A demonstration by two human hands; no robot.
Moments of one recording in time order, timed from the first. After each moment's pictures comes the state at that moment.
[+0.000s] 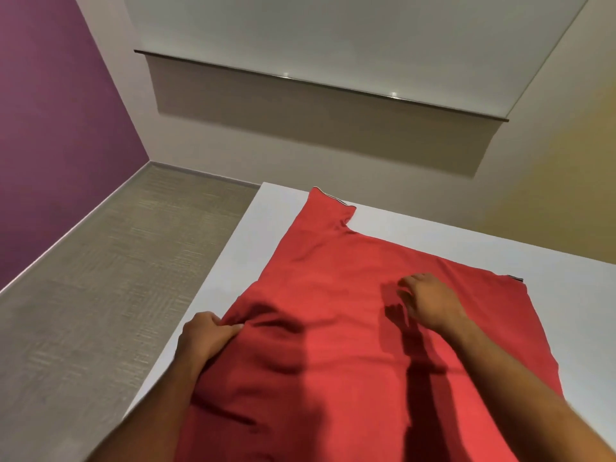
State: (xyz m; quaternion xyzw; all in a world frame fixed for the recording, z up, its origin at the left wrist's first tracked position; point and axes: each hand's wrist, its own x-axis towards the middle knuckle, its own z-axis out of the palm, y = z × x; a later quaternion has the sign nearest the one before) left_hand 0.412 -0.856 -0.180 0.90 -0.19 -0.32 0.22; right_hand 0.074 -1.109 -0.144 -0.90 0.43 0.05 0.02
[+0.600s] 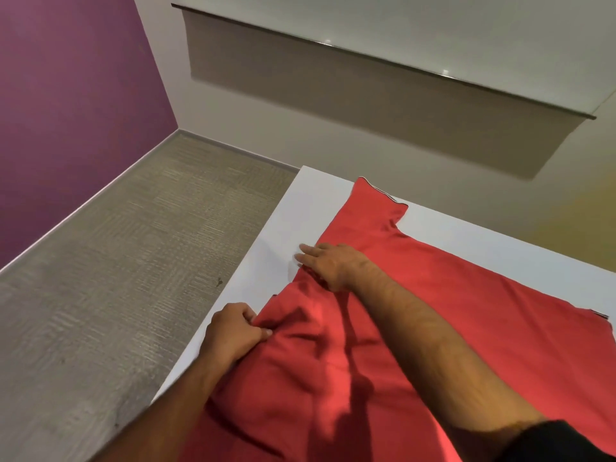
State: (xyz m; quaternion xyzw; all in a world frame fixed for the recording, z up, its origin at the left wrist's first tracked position) left_hand 0.442 -0.868 -0.220 0.88 -0.21 -0.32 0.28; right_hand 0.343 -1.098 -0.178 -0.97 0.11 0.22 -0.01
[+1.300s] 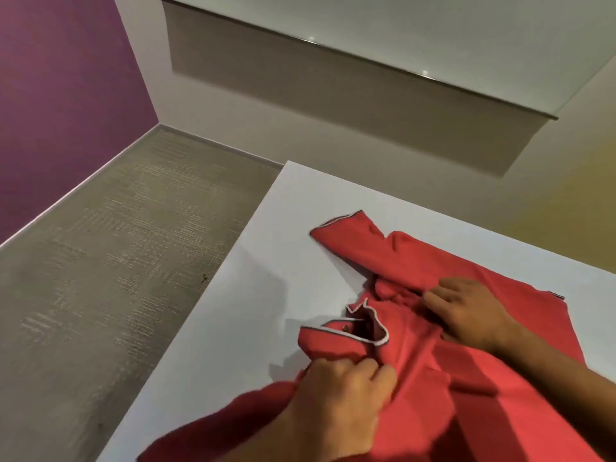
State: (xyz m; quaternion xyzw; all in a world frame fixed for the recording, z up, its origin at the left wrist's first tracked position) left_hand 0.273 -0.859 -0.138 0.64 -0.75 -0.03 0.18; right_hand 0.107 -1.093 -0.104 -0.99 0.11 0.05 -0.11
